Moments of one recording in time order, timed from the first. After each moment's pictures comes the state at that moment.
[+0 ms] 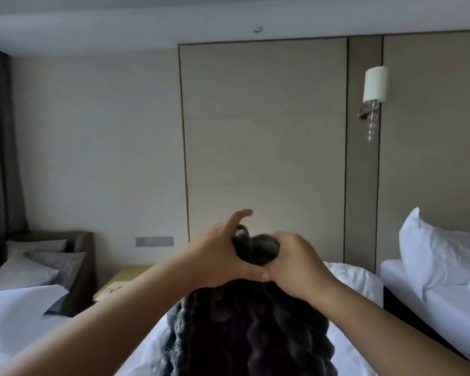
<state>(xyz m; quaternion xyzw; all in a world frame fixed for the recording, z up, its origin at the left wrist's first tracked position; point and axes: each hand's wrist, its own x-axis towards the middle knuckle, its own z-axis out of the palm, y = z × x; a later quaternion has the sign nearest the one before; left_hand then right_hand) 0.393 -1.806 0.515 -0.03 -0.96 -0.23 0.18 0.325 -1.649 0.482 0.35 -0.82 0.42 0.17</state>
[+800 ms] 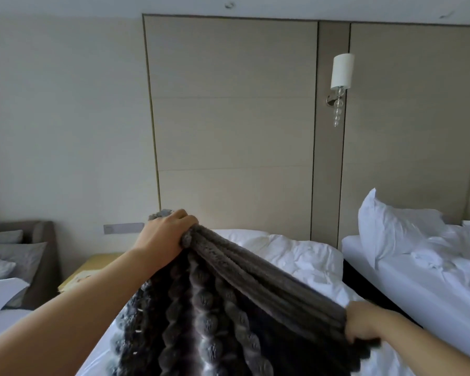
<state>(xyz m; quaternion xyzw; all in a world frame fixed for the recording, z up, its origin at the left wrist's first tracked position) 0.338 -1.866 0.466 -0.04 -0.95 0.02 0.32 0.241 -1.486 0.334 0.06 -0.99 0.03 -0.13</state>
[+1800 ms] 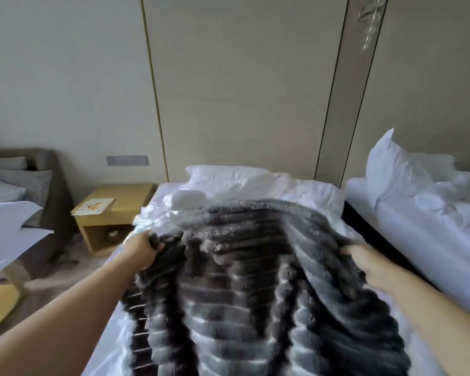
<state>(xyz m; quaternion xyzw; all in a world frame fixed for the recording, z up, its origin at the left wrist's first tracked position) 0.334 -1.936 0.271 0.24 -0.96 -0.15 0.07 0.229 -1.486 0.266 -0.04 -0.80 0.59 -0.12</state>
